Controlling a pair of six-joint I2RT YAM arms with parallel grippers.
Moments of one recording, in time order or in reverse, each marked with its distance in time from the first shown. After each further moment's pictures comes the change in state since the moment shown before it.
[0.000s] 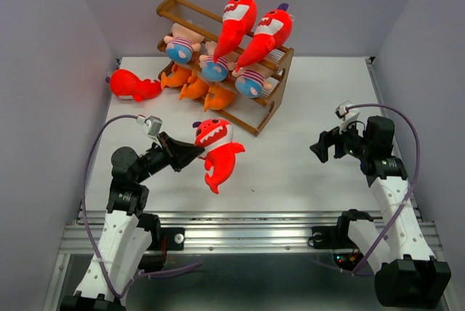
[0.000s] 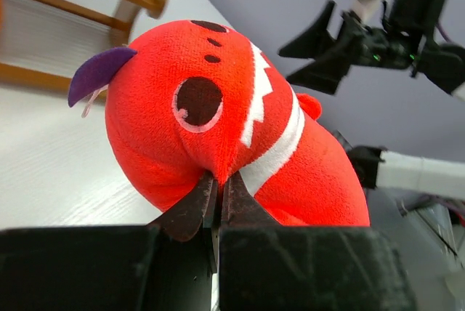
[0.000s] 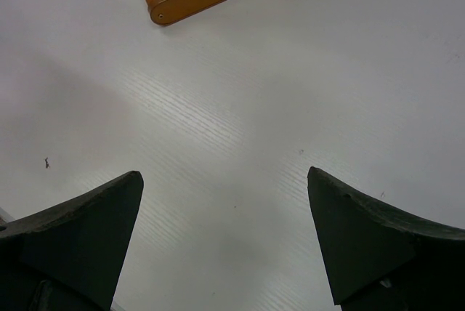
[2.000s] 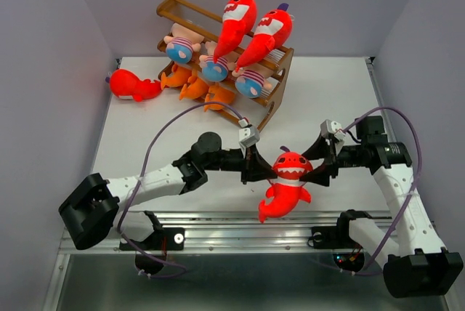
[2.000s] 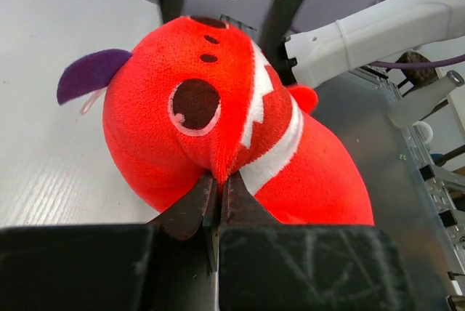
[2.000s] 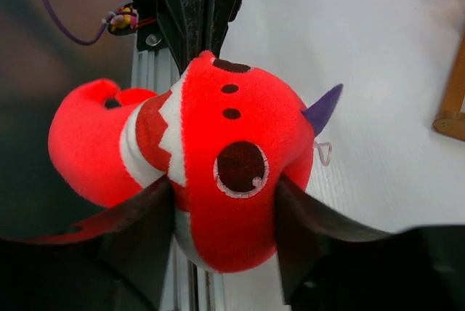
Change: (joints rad) left arm -0.854 0.745 0.253 0.444 -0.129 0.223; right arm 0.113 0.095 0.215 -0.645 -0.722 -0.677
